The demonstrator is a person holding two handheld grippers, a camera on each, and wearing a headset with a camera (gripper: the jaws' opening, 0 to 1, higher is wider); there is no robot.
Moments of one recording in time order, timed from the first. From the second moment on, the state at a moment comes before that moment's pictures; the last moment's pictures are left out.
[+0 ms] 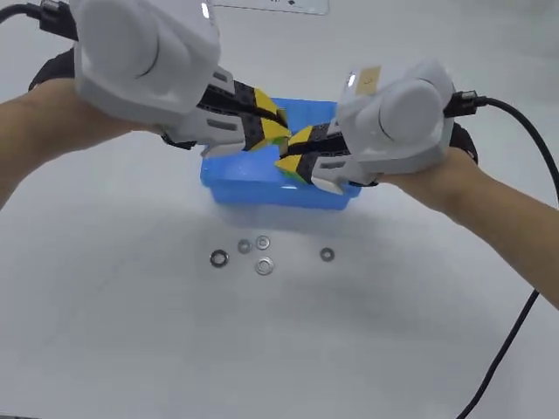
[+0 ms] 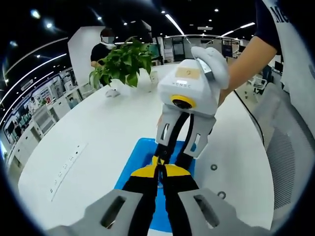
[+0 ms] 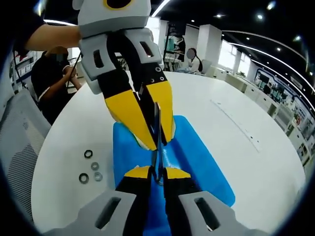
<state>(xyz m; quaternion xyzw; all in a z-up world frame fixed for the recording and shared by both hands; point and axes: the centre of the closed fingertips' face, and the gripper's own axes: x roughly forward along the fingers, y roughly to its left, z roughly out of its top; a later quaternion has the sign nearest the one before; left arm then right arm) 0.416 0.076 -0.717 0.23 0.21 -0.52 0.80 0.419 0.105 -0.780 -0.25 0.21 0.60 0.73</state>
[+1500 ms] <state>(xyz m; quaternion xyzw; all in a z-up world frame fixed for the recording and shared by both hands) 0.374 0.072 -0.647 0.24 0.13 -0.54 0.80 0.382 0.104 -0.711 -0.28 0.13 0.63 0.71</state>
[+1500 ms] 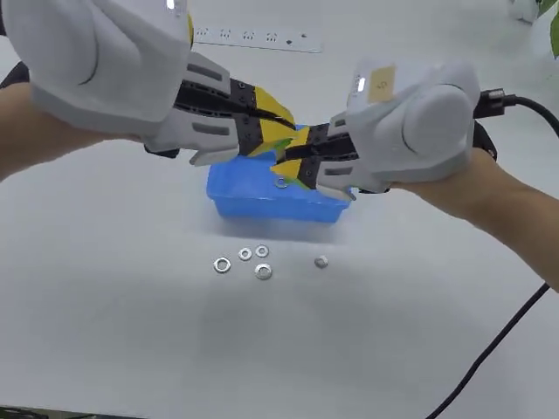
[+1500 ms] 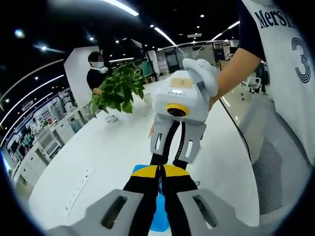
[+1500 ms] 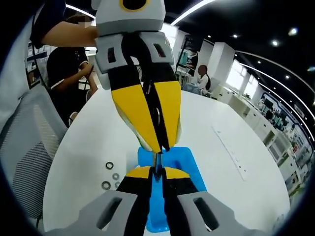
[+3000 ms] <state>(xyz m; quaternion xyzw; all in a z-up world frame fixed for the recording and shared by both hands) 0.274 0.082 -0.682 0.14 0.18 -0.54 0.81 0.274 0.111 -0.750 -0.26 0.16 0.69 0.66</state>
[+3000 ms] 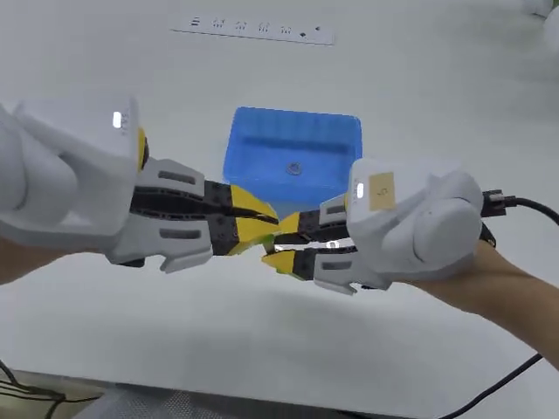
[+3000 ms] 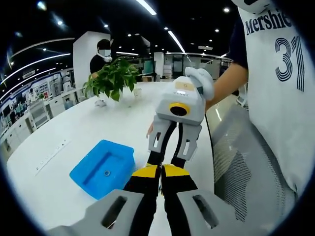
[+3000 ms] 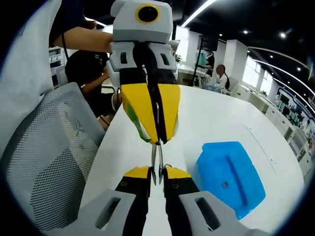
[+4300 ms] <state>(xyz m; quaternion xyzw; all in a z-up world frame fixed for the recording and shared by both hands) 0.293 0.084 -0.715 0.14 0.22 -0.54 0.80 0.291 0.108 -0.782 -0.26 0.20 0.67 0.67</state>
